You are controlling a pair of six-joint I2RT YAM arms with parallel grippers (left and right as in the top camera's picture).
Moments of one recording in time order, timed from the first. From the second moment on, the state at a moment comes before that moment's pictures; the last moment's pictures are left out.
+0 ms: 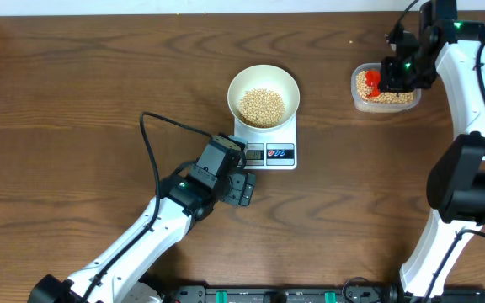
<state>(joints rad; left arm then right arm) -0.56 1.30 0.73 -0.48 0.02 -0.22 -0.08 2.13 1.94 -1.16 -0.26 -0.10</state>
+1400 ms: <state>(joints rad) -0.56 1.30 0.73 -0.48 0.02 -0.22 -0.19 2.09 1.94 -1.24 -0.92 -0.27</state>
